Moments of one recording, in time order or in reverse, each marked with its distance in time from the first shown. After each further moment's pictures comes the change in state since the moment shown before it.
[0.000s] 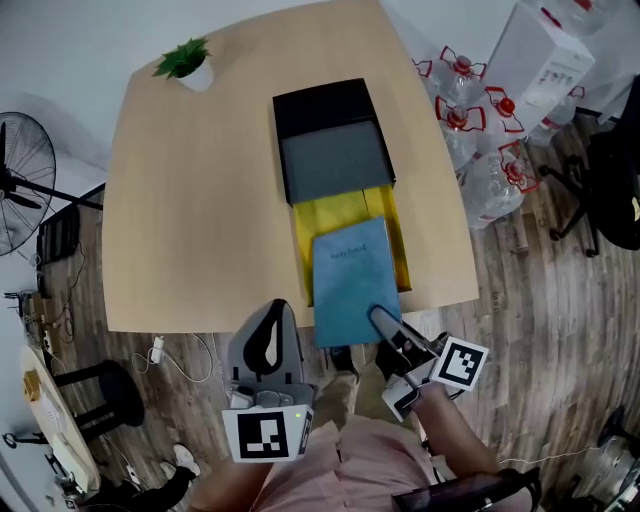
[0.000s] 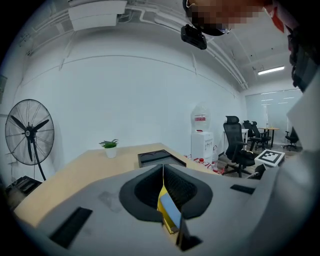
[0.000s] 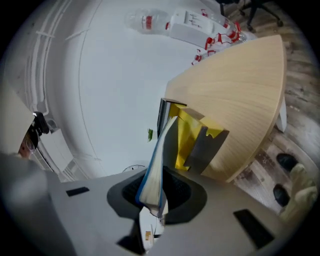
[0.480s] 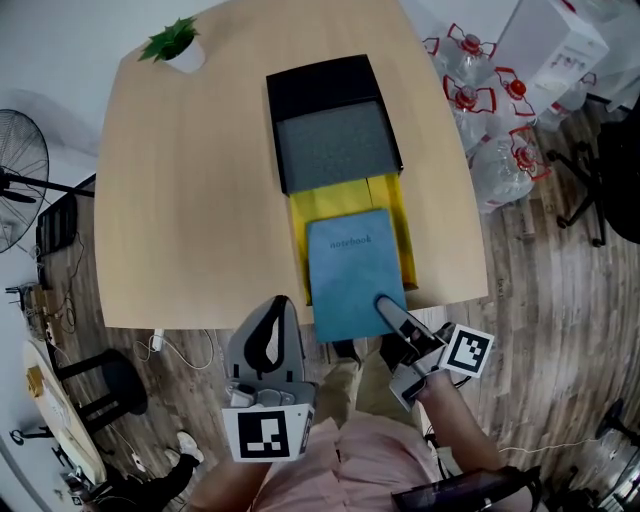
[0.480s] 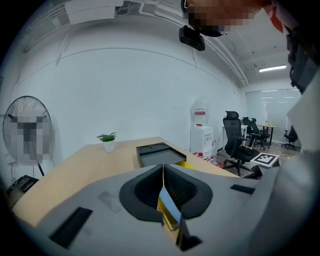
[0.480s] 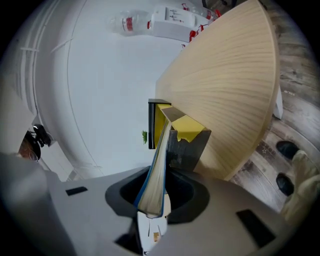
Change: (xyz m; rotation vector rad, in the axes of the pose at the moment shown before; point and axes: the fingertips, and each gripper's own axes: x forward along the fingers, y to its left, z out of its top) left arm 0.020 0.000 -0.025 0.003 0.063 -0.019; right arm 0.011 -0.038 0.007 0.121 0.008 0.008
